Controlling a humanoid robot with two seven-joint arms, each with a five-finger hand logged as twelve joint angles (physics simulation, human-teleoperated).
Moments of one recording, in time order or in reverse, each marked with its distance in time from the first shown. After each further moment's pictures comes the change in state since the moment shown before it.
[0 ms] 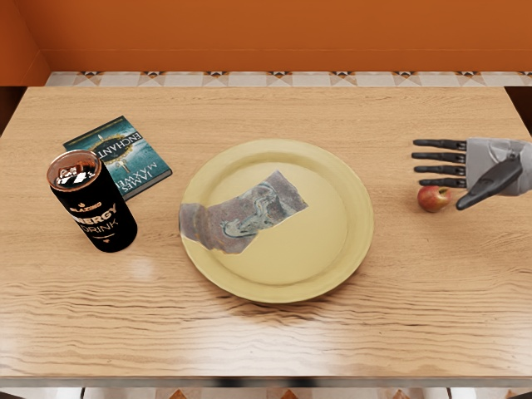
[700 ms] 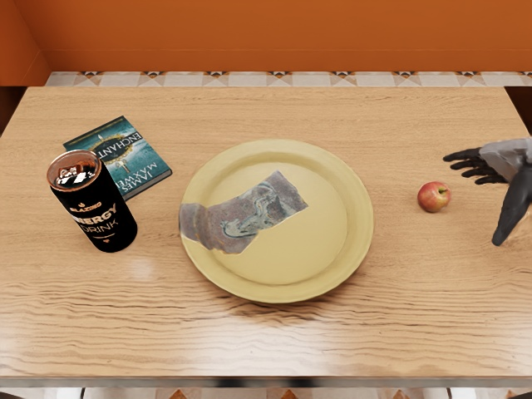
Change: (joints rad) left arm 0.026 0.000 -0.002 0.000 0.000 0.000 0.000; right arm 0.237 -0.107 -0.135 0.336 -0.681 -0.185 -0.129
